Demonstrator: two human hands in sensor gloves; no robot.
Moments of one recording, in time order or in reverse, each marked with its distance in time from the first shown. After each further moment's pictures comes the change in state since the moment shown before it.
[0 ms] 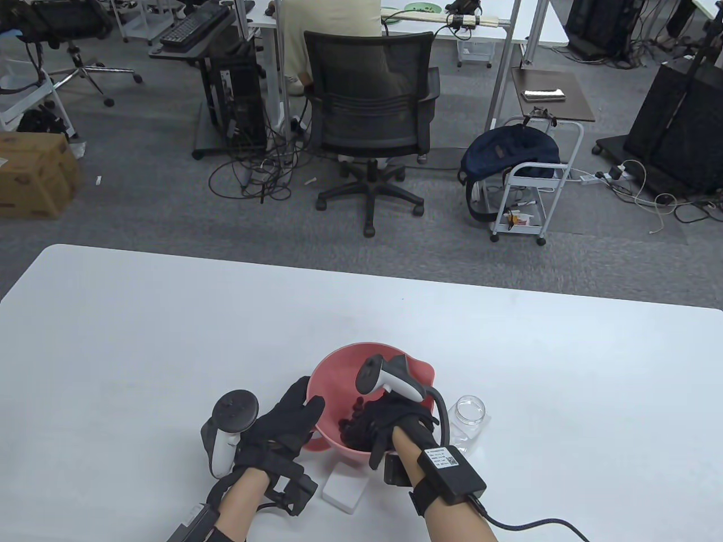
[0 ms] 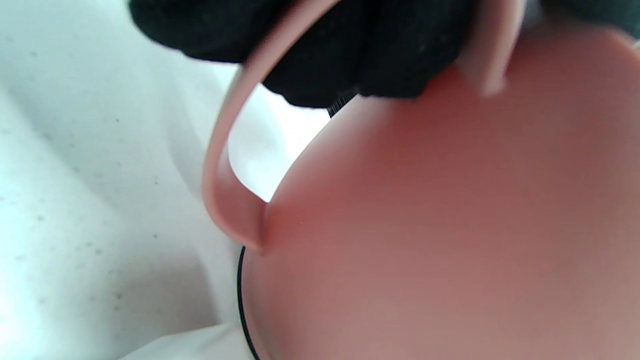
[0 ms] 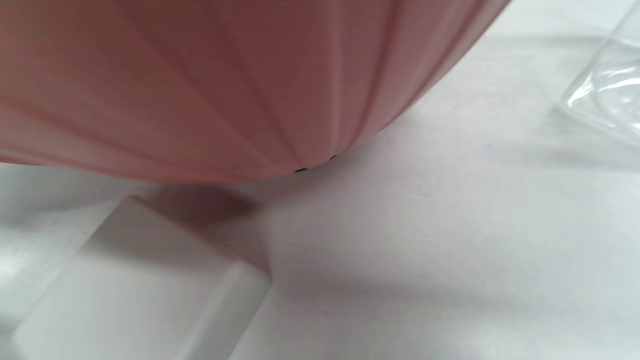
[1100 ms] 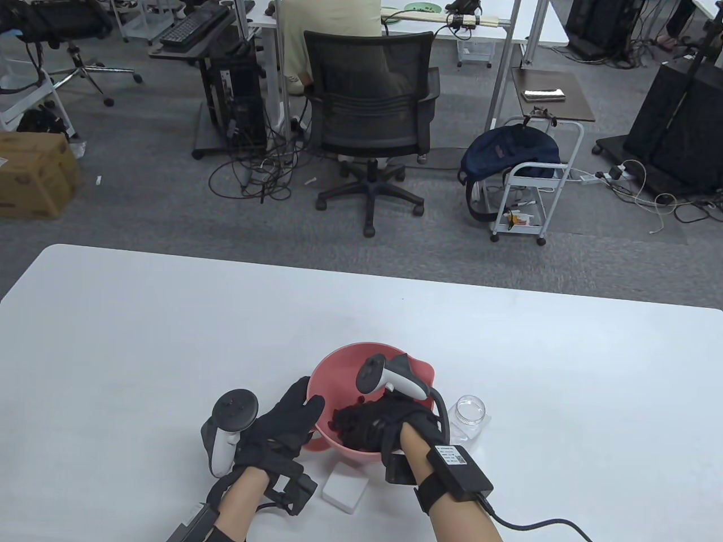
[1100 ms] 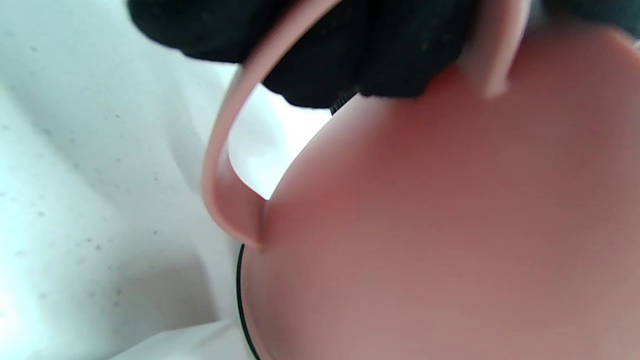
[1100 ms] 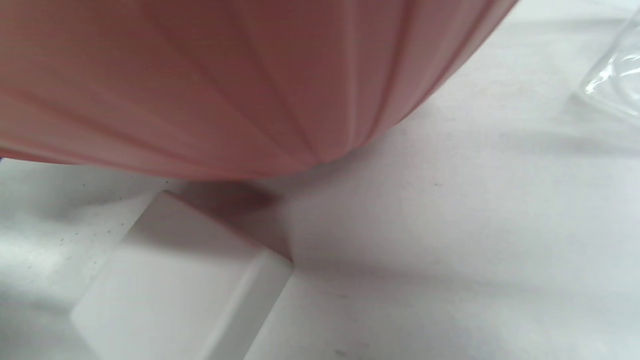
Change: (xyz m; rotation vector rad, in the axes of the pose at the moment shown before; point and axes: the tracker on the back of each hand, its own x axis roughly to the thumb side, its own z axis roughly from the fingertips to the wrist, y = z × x) left_hand 0.000 0.000 -0.001 -0.012 0.006 0.010; right_hand -0.001 0.000 -0.001 0.024 -0.050 -0.020
